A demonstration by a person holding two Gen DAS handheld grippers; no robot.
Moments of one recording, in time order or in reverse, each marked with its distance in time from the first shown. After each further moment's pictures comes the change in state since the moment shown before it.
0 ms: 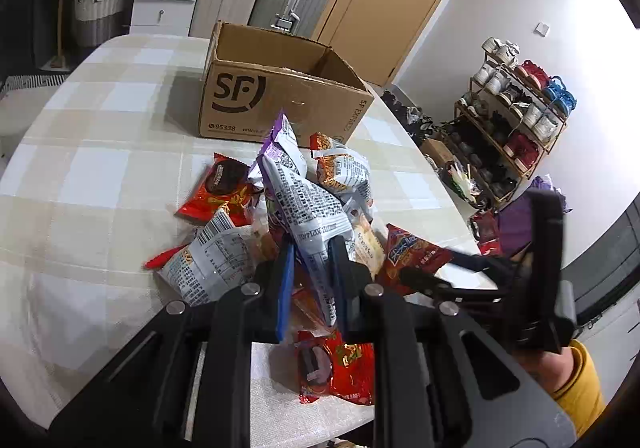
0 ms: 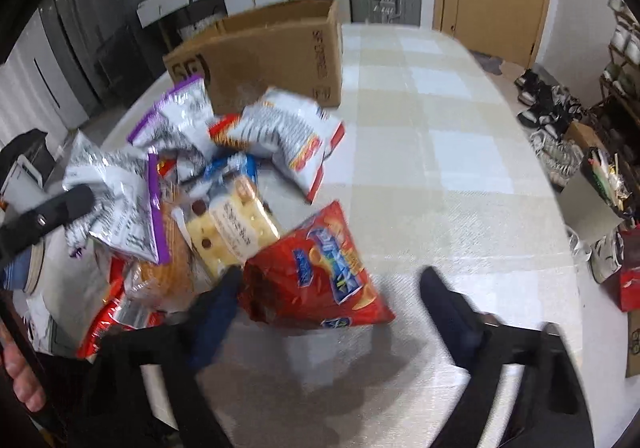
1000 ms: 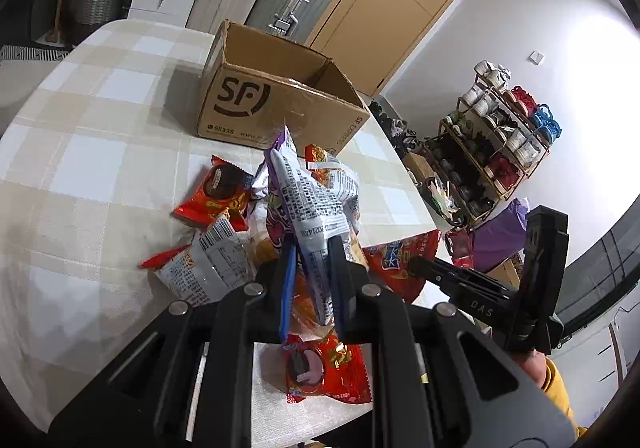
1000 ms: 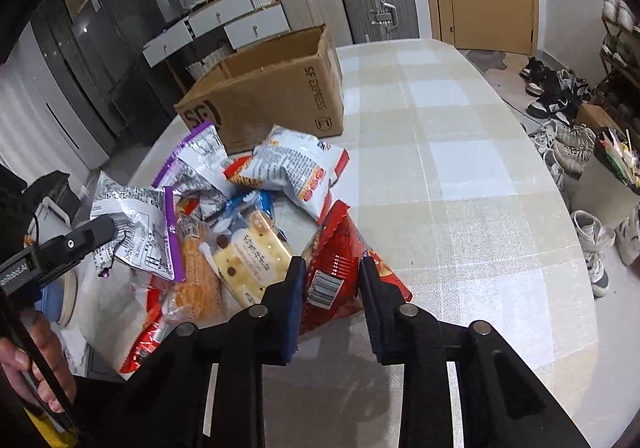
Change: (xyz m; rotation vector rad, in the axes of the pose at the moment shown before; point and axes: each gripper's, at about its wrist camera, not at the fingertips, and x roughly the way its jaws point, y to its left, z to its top) left arm -0.006 0.021 0.007 -0.091 -0.020 -0.079; right arm -0.027 -0.019 0.003 0.111 -0.107 0.110
